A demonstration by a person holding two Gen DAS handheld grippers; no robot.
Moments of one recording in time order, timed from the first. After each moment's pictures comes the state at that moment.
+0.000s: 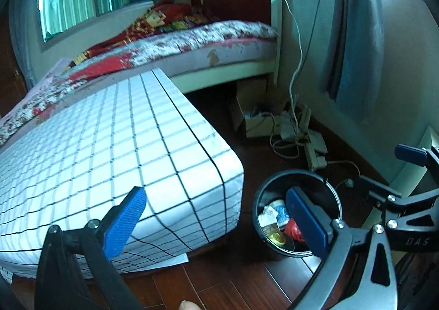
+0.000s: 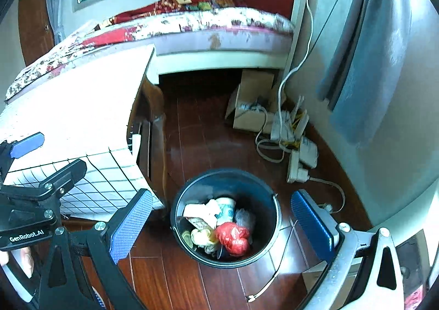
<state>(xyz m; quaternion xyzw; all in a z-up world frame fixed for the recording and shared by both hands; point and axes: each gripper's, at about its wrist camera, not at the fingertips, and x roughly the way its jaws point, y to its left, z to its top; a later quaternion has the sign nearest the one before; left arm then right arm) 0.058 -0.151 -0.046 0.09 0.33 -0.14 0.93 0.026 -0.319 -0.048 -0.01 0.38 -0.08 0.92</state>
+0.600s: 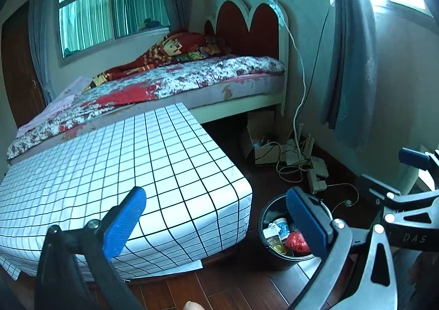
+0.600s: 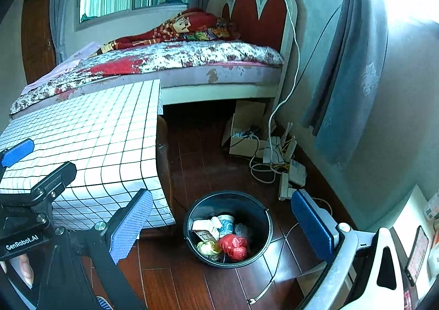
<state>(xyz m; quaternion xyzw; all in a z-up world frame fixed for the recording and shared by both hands) 0.000 -0.120 0.022 0.08 0.27 -0.12 0.95 -0.030 -0.291 0.025 -0.01 0.32 -0.10 0.94</state>
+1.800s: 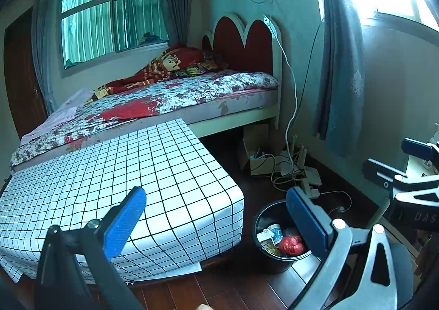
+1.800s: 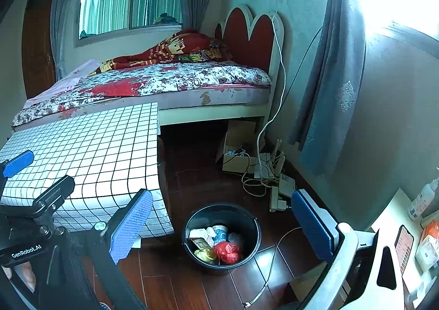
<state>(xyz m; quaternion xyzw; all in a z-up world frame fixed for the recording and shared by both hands) -0.037 -0.114 0.046 0.08 0.24 -0.13 0.96 -0.074 -0.292 0.062 -0.01 0.28 -0.11 0.95</state>
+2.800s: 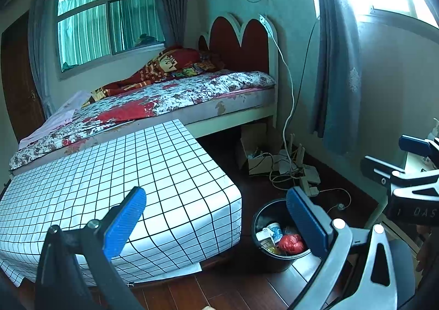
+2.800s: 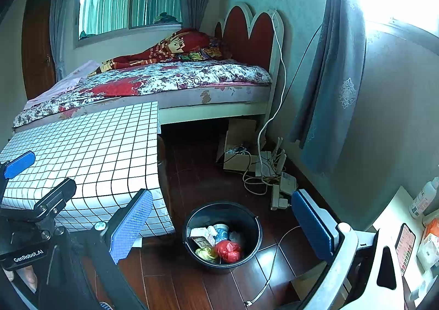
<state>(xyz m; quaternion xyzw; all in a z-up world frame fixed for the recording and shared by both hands) -0.039 -0.116 0.045 0.08 0.23 -0.14 0.96 -0.073 -0.299 0.063 0.00 0.28 -0.11 0.95</state>
